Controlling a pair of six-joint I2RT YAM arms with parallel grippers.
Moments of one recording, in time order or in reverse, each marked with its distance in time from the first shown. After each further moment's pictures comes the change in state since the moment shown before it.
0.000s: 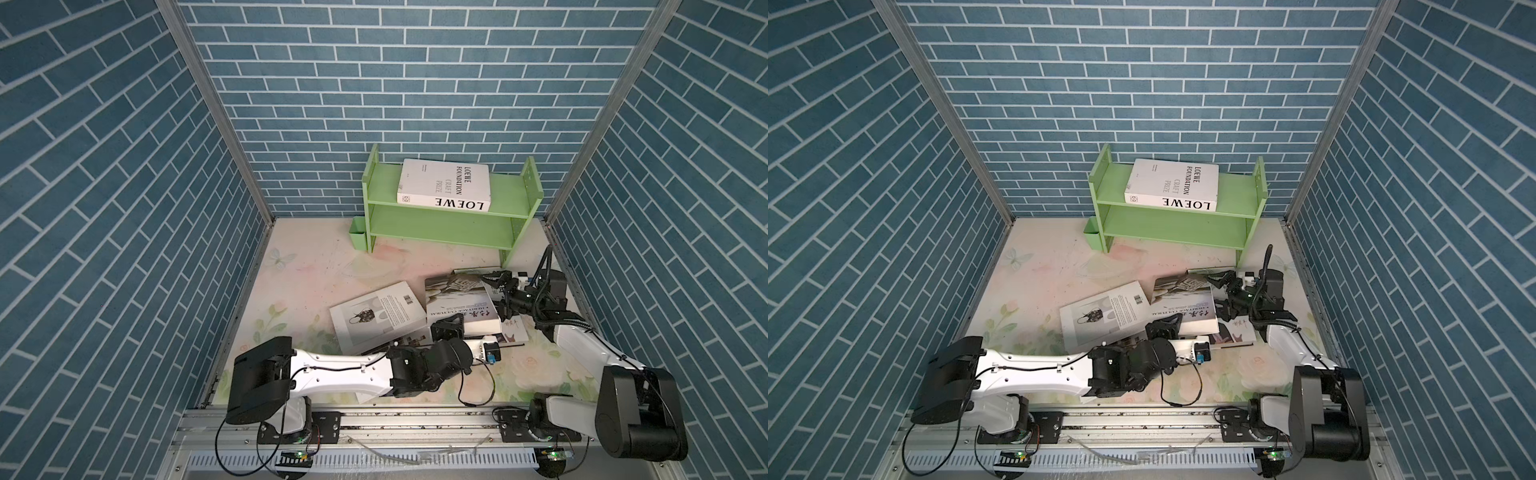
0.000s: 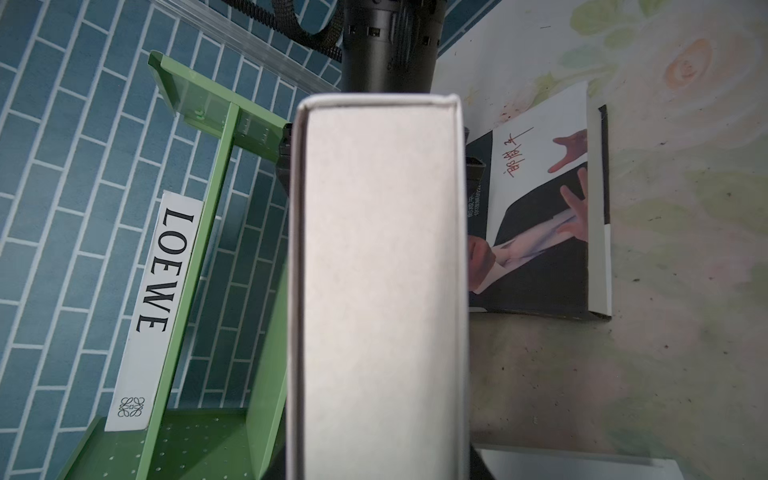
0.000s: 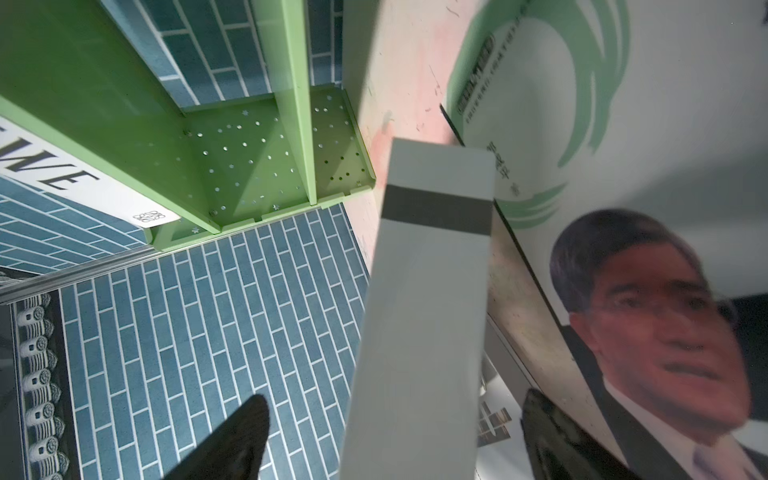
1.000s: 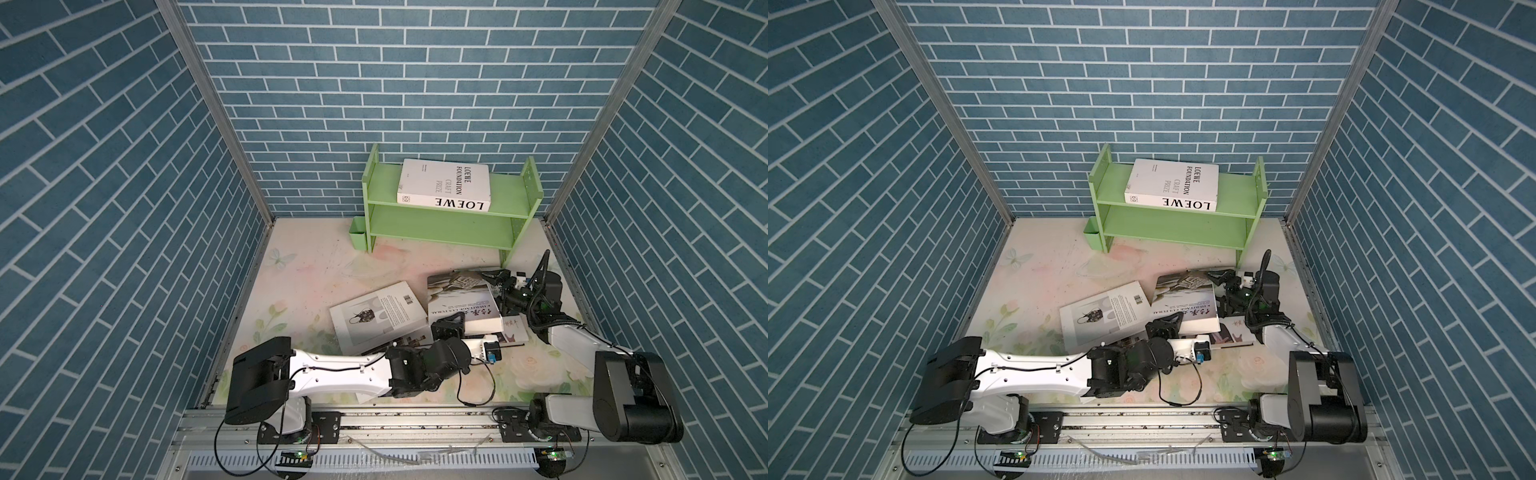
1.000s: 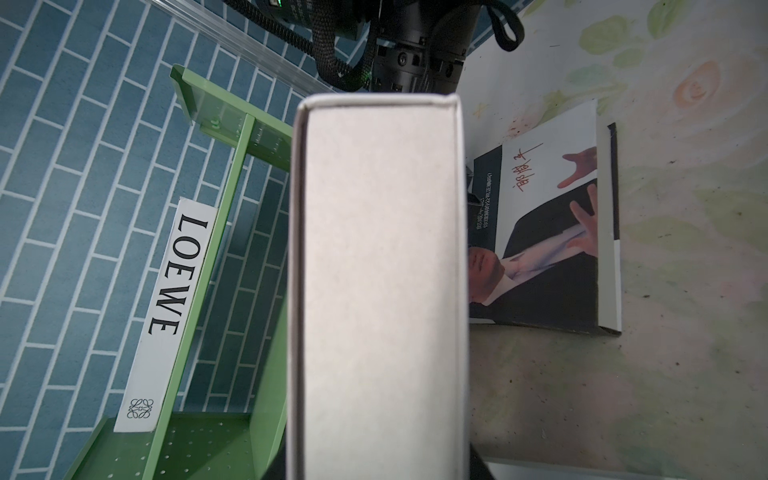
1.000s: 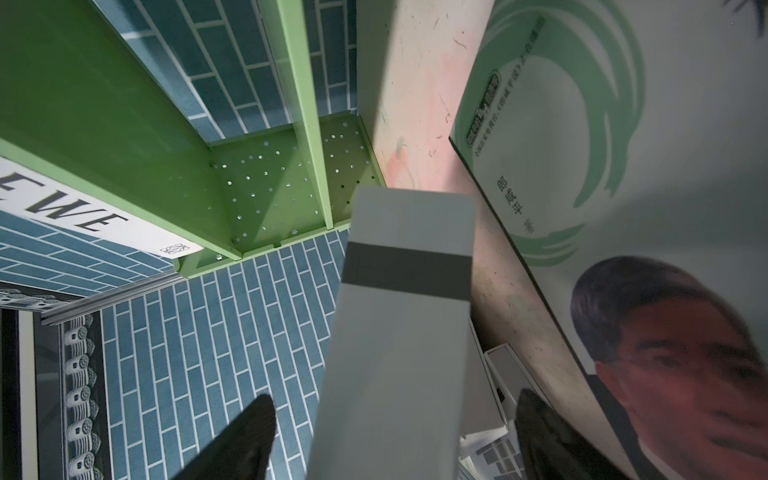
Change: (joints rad) left arm 0.000 -0.004 -0.011 0.055 0.004 0.020; right arm 0.032 0.095 -0.055 0.240 0.028 0.161
